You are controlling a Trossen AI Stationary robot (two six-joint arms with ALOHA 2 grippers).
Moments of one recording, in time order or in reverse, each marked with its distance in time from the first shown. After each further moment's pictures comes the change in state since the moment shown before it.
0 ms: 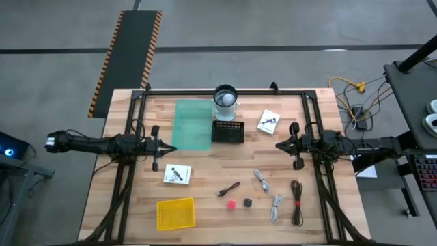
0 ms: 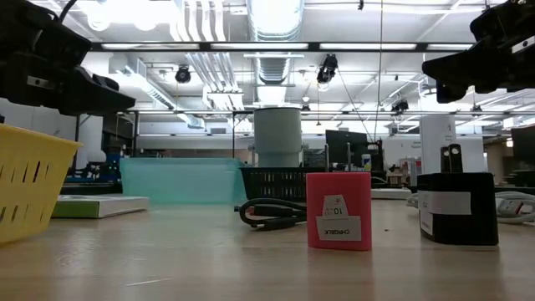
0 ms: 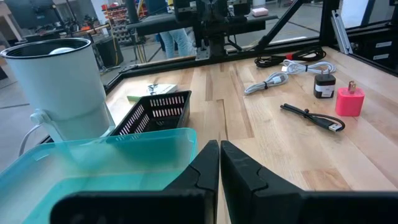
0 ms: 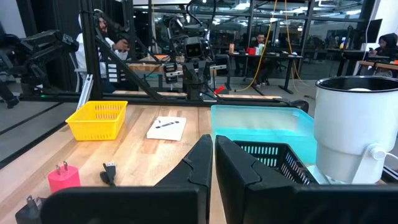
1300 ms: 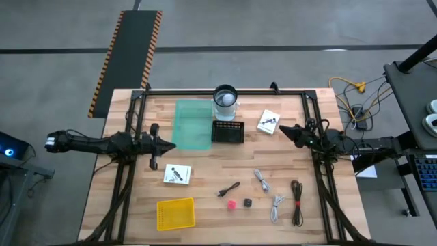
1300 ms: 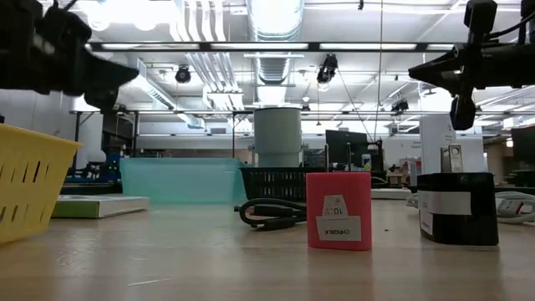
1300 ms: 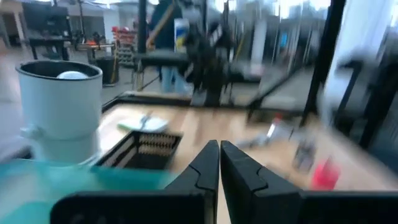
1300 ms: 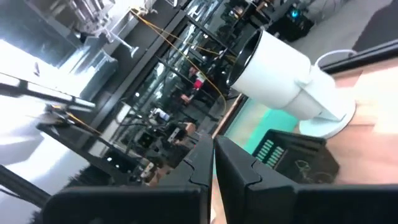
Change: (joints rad) left arm 0.000 0.000 0.000 0.204 0.006 -0.238; right arm 0.000 0.003 0.000 0.094 0.421 0.938
